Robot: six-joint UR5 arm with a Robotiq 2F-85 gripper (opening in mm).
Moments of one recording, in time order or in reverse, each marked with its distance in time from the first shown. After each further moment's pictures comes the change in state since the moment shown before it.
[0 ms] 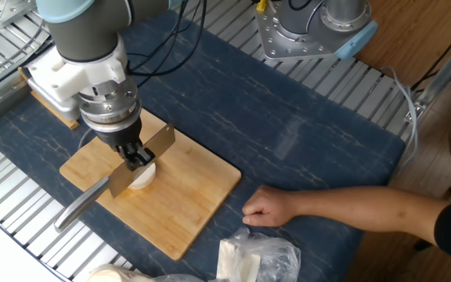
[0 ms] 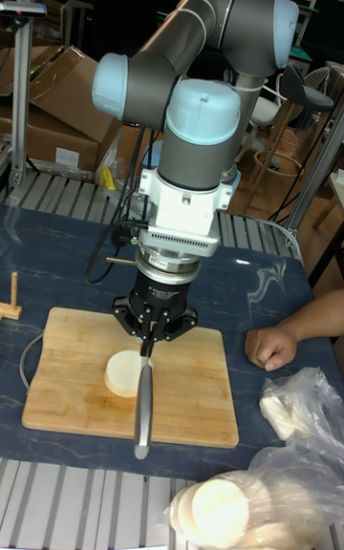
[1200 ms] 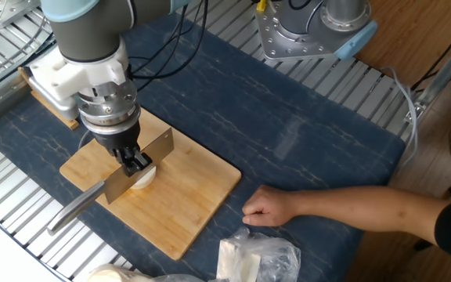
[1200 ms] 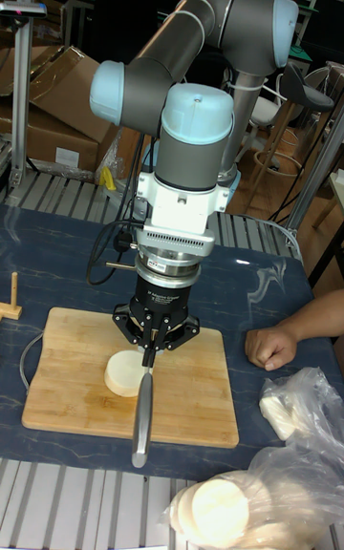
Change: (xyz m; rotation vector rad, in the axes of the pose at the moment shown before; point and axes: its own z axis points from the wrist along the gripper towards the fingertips) arm -0.018 0.007 0.005 -0.036 -0.076 0.047
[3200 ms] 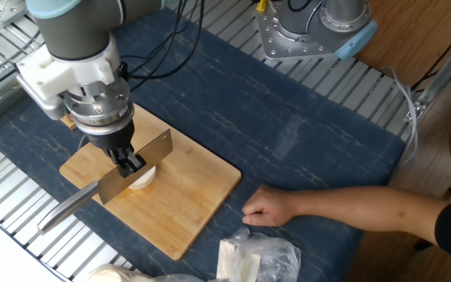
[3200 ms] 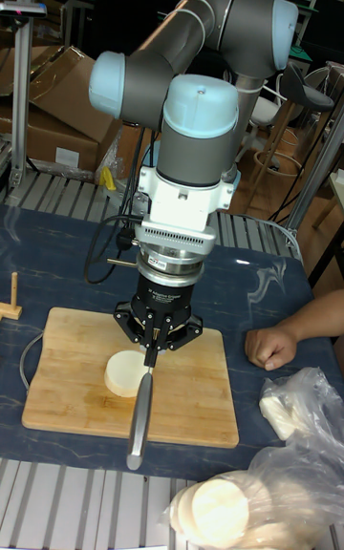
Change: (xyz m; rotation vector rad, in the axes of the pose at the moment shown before) arm -0.010 0.002 -0.010 0.000 0.009 0.046
